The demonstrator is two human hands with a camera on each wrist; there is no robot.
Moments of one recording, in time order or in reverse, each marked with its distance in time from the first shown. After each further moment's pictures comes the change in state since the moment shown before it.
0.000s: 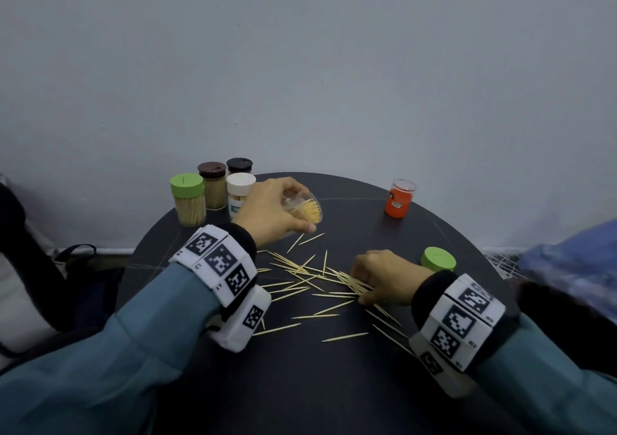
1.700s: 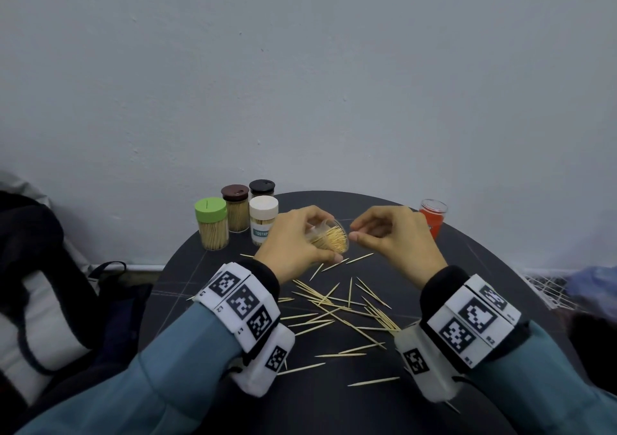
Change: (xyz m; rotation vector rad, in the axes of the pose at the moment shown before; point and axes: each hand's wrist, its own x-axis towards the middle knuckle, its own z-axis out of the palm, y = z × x) left_hand 0.006 -0.013 0.005 -0.041 -0.001 0.042; right_hand 0.026 -0.020 -0.044 0.635 0.751 -0.188
